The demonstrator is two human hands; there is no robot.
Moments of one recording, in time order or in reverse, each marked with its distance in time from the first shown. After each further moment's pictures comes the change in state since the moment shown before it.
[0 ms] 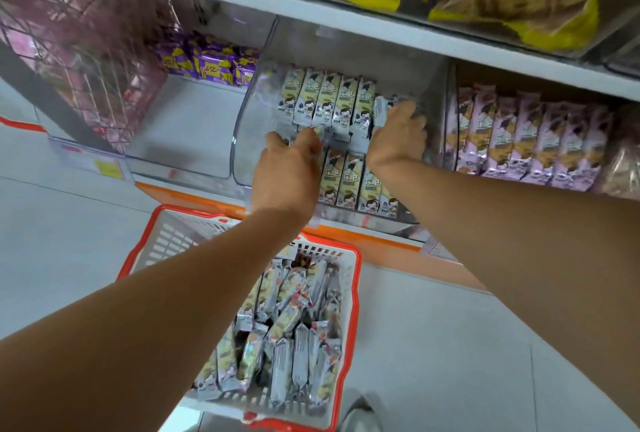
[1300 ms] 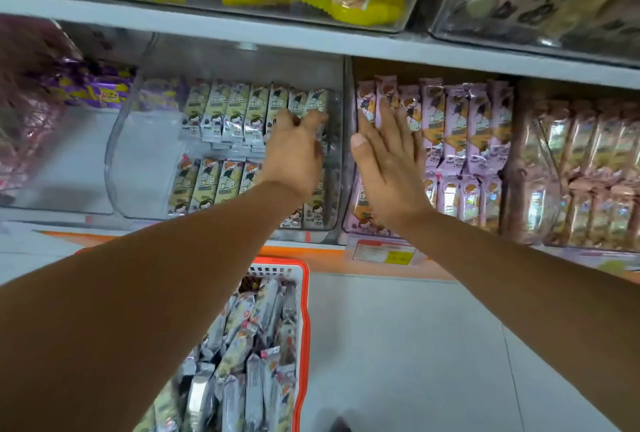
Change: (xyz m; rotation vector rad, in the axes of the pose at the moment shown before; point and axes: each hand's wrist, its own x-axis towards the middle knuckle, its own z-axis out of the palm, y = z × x) left_hand 0.037 0.094 0.072 -0.031 -0.129 0.278; right_hand -0.006 0.124 -0.062 0.069 -0.081 -0.428
